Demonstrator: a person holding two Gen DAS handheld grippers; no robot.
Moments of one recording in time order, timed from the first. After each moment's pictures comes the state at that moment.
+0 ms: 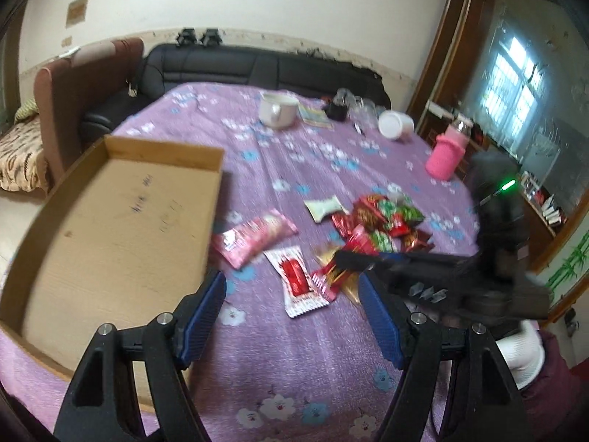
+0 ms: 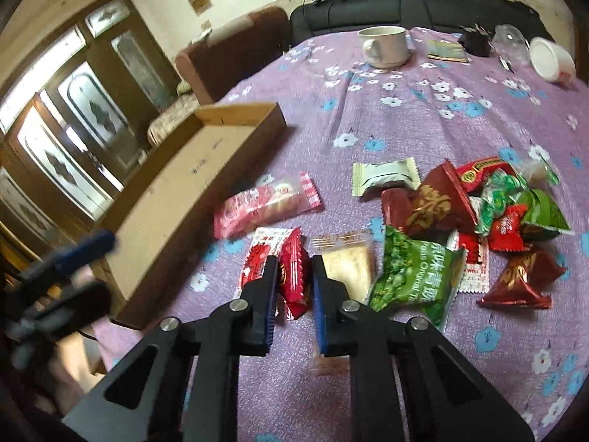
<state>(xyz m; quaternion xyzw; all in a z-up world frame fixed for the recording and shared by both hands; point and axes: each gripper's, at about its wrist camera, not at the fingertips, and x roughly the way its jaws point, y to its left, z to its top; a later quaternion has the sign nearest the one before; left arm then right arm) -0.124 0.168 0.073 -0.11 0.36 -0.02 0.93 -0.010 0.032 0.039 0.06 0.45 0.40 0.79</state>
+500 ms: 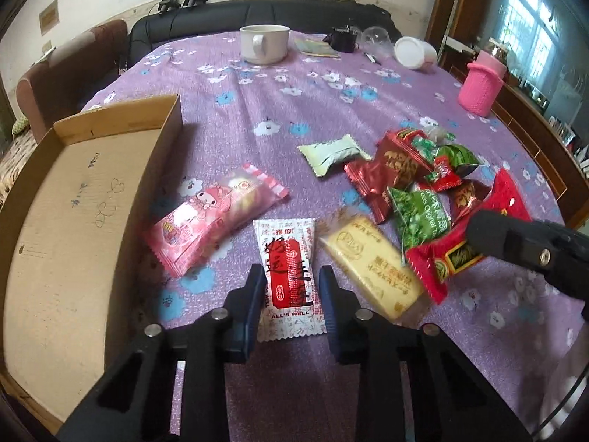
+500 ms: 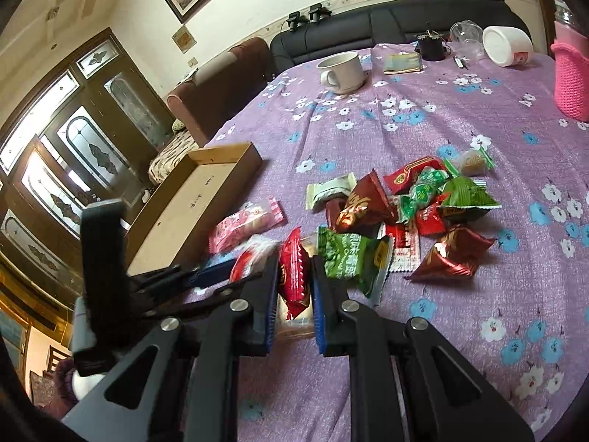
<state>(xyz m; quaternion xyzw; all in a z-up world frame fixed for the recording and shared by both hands) -0.063 0.135 0.022 -0.05 0.45 0.00 0.89 -0.013 -0.020 0.054 0.10 0.44 0.38 0.81</state>
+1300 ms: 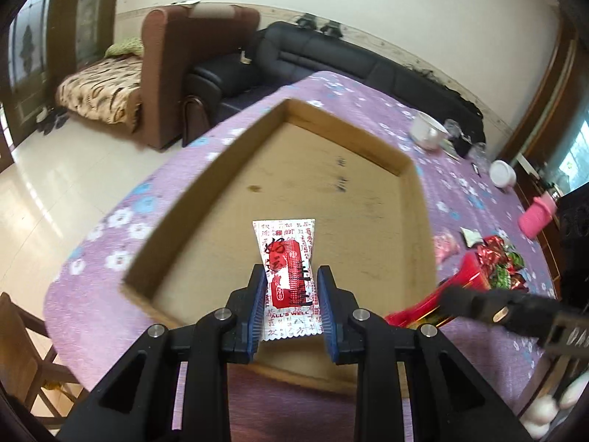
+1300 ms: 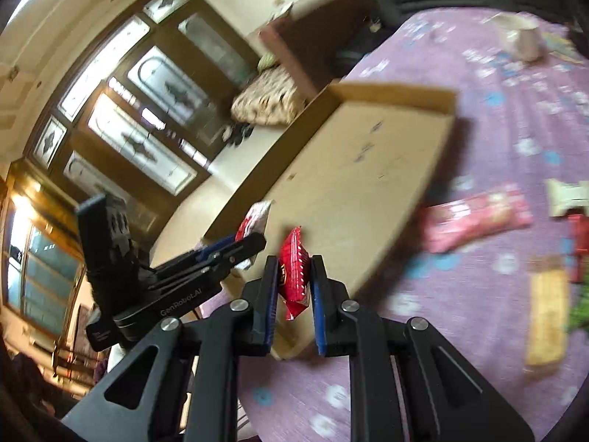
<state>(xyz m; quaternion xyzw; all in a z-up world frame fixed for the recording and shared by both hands) -0.195 0.319 0.062 -0.20 0.37 0.17 0.89 -0.057 0.176 0.063 0.06 0.50 0.55 0.67</state>
